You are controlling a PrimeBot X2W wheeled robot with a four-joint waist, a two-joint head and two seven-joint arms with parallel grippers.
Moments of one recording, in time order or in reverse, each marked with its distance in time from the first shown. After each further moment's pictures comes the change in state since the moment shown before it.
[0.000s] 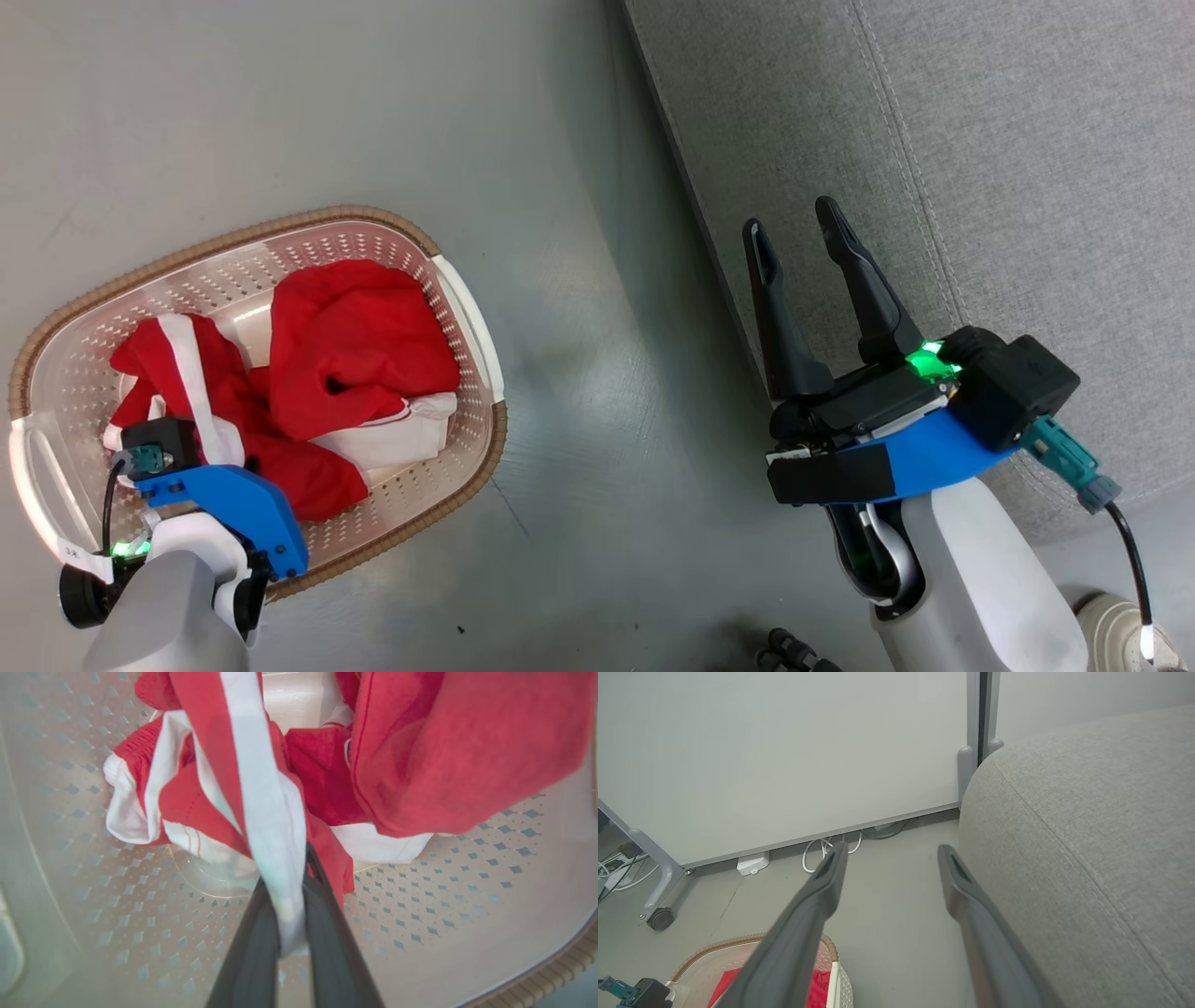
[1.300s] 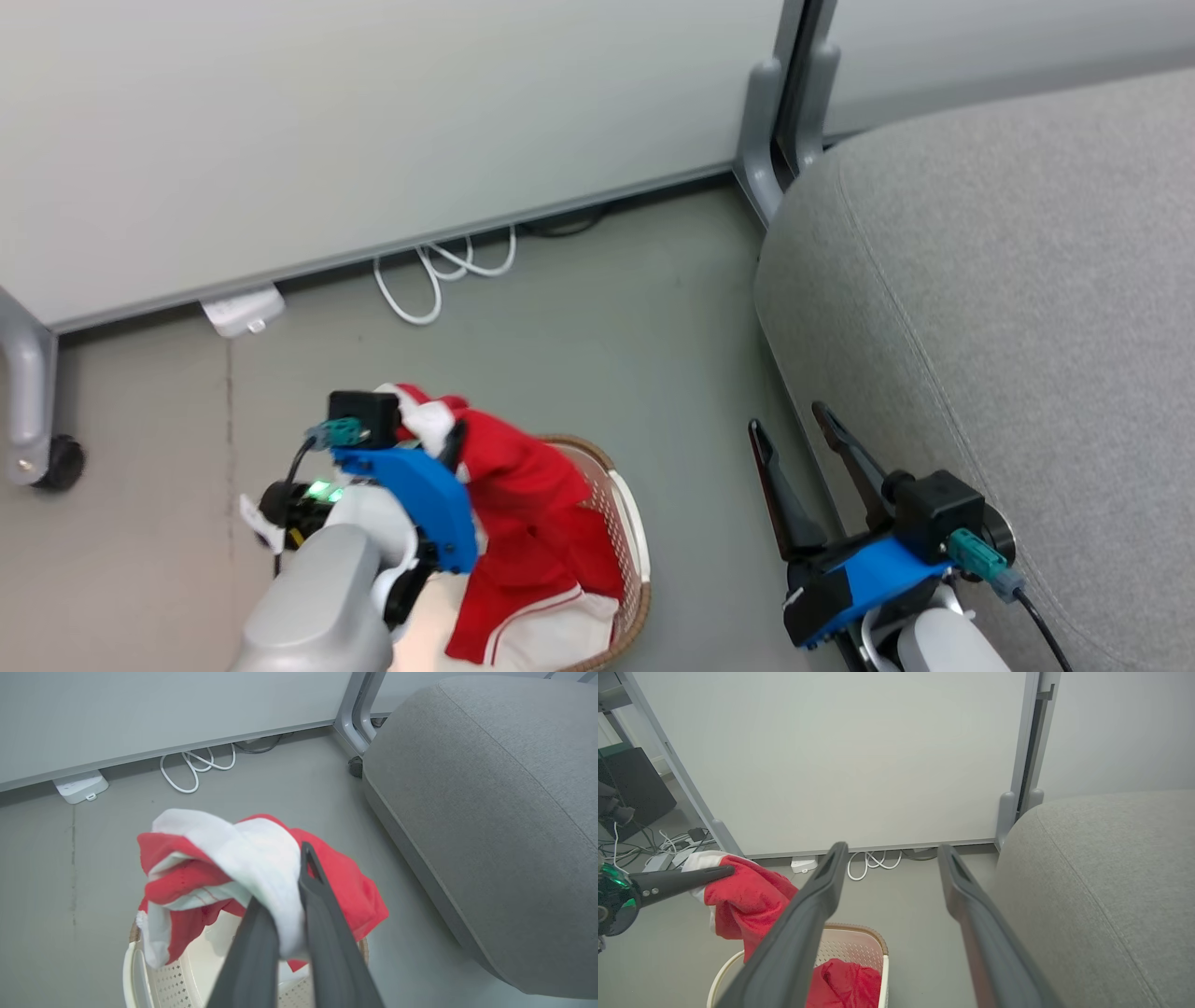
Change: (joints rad) left arm -0.005 -0.124 -0.319 -0.084 -0.125 -0.131 -0.061; right arm 0.184 0.001 -0.052 0.230 -0.168 0.000 0.044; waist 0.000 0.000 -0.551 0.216
